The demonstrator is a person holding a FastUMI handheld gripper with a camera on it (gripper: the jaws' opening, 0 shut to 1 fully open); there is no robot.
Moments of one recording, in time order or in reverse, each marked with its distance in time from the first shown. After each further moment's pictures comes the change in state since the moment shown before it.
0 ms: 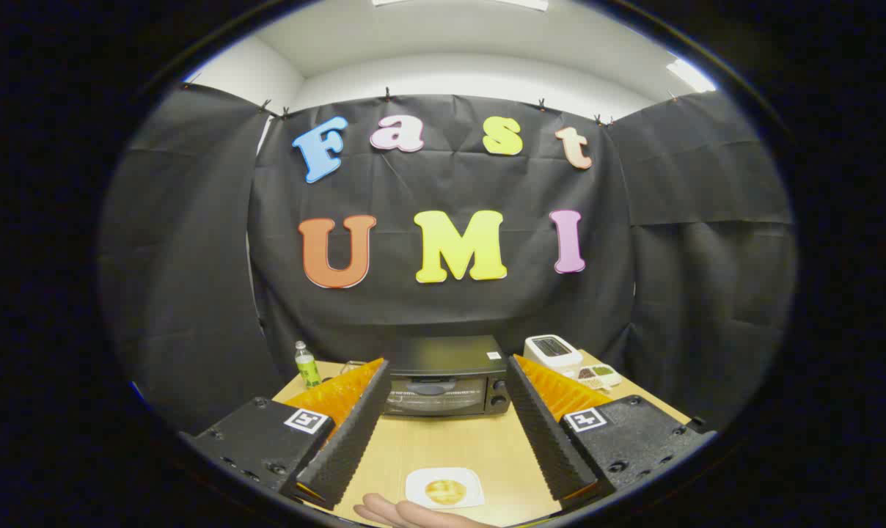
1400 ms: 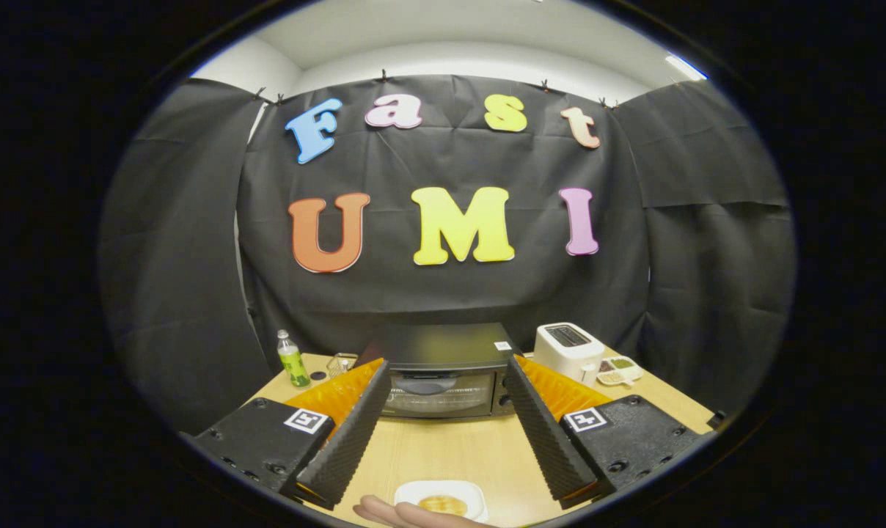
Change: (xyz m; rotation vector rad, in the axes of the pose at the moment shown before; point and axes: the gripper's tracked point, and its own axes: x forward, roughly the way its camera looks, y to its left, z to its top) arm 0.106 -0.008 -0.057 0.004 0.026 0.027
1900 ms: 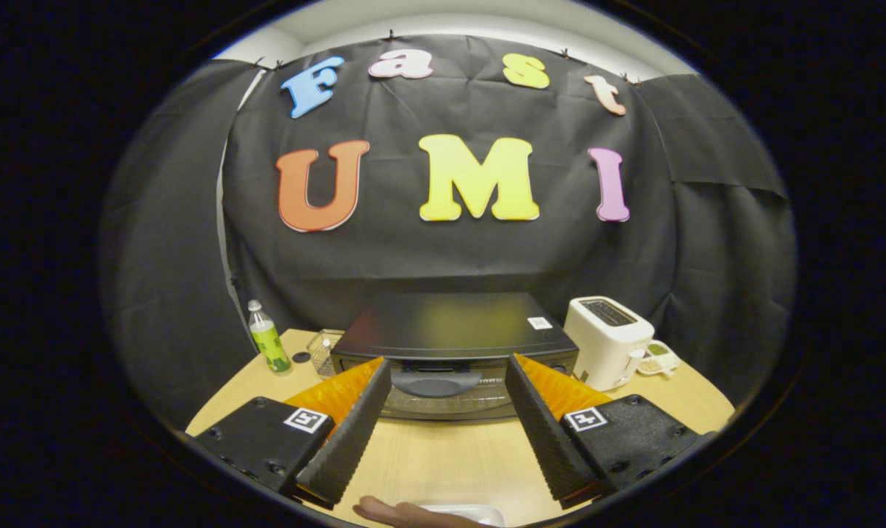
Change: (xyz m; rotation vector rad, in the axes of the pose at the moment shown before) arm 0.135 0.027 -0.073 -0.023 0.165 0.005
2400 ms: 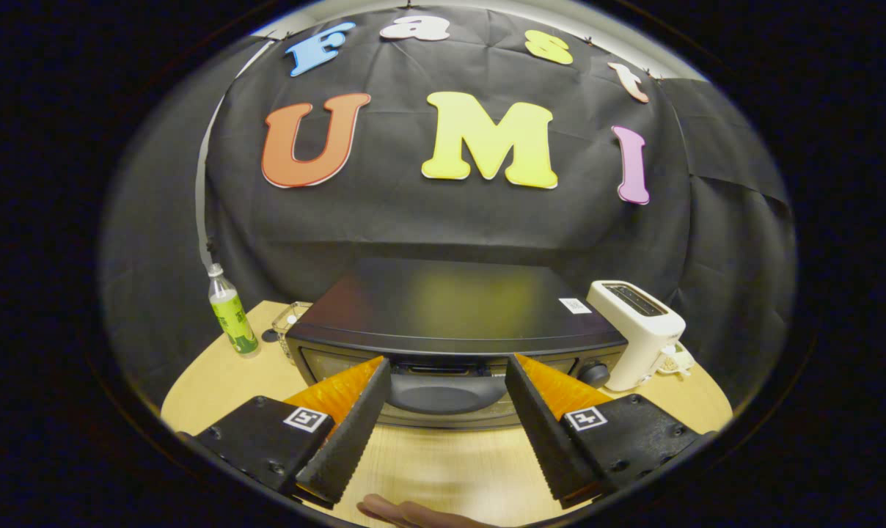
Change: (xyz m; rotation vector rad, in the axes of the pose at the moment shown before) arm 0.083 0.002 -0.026 -0.068 0.068 -0.056
